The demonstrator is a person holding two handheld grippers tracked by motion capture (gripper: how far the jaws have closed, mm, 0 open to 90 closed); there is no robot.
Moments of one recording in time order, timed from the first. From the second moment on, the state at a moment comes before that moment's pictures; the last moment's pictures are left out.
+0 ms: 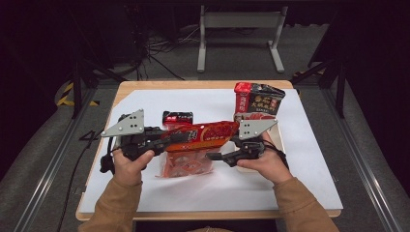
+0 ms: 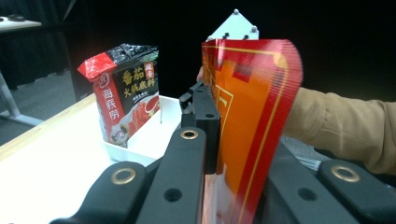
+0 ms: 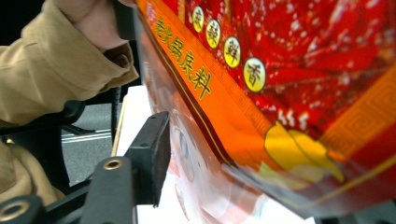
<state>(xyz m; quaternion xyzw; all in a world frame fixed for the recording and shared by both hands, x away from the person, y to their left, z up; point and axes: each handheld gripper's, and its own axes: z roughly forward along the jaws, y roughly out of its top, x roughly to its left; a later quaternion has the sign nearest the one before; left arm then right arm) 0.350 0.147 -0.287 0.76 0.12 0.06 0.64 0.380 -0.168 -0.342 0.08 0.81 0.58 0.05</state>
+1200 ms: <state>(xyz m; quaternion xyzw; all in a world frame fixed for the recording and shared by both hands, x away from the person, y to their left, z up) 0.355 0.157 -0.289 0.75 0.16 0.06 0.64 0.363 -0.168 -0.304 0.06 0.84 0.54 0.05</state>
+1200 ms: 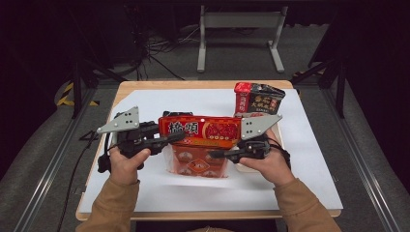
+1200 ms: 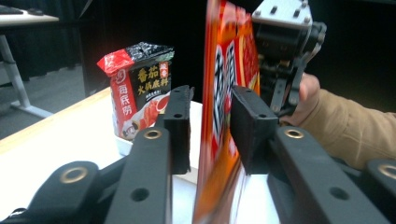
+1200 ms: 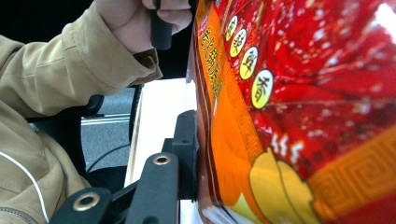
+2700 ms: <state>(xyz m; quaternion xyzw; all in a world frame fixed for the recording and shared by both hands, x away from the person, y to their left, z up) 0.396 0.193 -0.361 0.77 0.25 0.11 0.58 0.382 -0.239 -0.232 0.17 0.81 0.54 0.14</state>
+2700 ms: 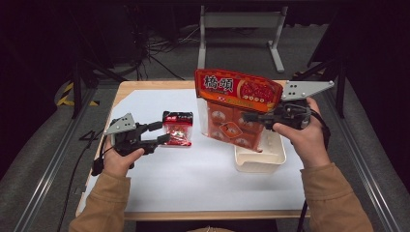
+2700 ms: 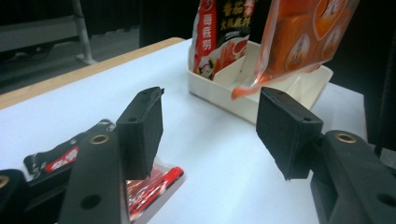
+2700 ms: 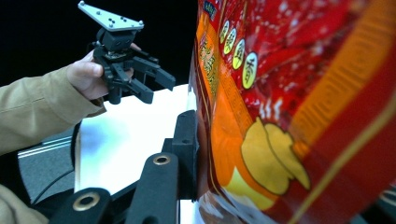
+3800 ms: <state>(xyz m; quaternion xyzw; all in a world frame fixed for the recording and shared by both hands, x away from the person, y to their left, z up) 0.407 0.209 -0.381 0.75 0.30 0.15 0.56 0.397 -0.301 -0.239 0.25 0.77 0.55 0.21</state>
